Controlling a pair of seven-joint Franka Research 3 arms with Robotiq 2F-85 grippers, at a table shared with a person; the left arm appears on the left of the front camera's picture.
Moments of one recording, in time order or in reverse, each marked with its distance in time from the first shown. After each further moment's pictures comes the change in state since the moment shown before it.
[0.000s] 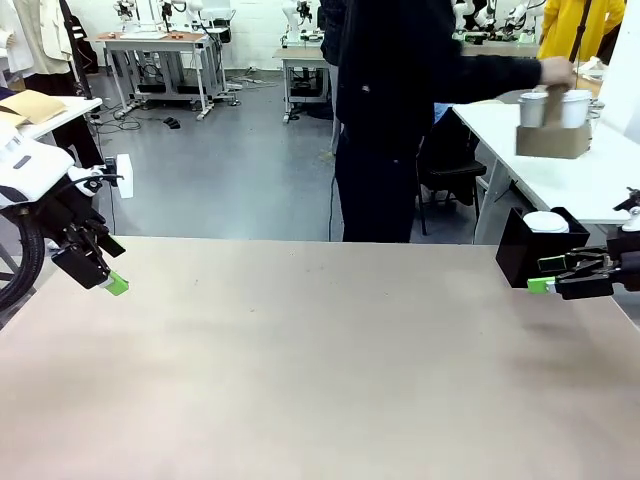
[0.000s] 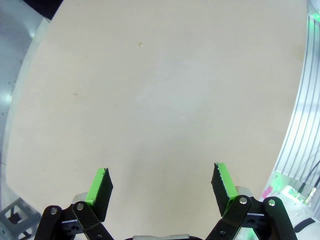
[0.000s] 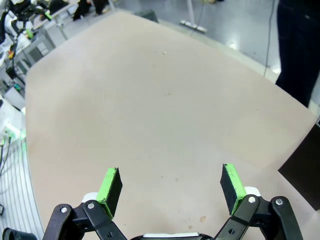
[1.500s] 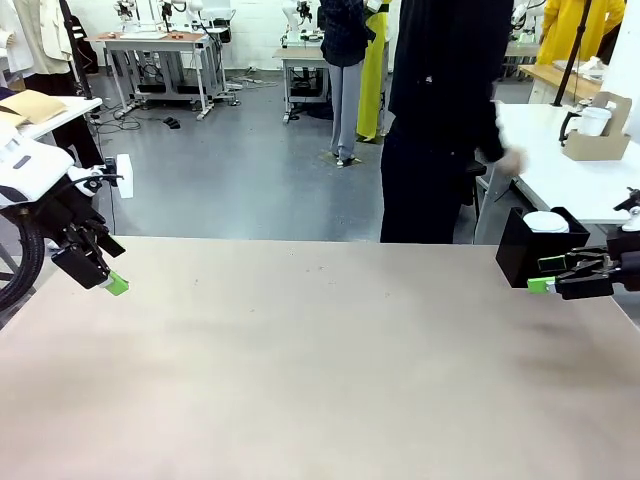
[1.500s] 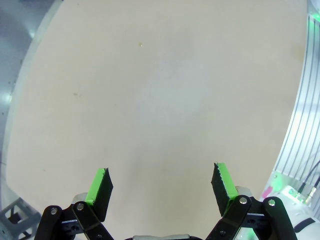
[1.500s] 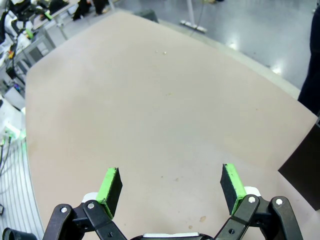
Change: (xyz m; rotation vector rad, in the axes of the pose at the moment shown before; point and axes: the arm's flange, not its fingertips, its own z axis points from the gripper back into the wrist) left arm 0.000 0.000 0.000 0.000 0.000 0.000; right arm 0.000 0.000 0.000 0.000 0.000 0.000
